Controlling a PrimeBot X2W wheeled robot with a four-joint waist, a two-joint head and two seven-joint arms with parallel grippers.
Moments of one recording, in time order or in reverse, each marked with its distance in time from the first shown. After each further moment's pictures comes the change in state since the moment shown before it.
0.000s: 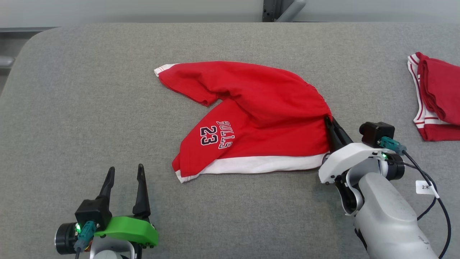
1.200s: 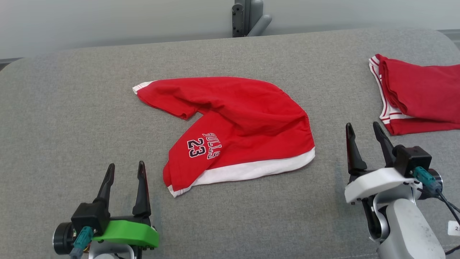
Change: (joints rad) left arm 0.034 -0.005 -0.001 -0.098 0.009 -0.015 0.000; right arm 0.269 -0.001 -0.170 -0.418 -0.205 0.000 0.000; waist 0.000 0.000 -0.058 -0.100
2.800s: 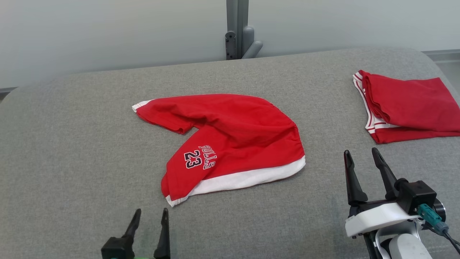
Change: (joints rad) left arm 0.138 0.000 -0.066 0.070 -0.005 -0.031 0.000; right arm 0.235 0.000 0.045 -0.249 0.010 0.000 0.000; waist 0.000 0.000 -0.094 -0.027
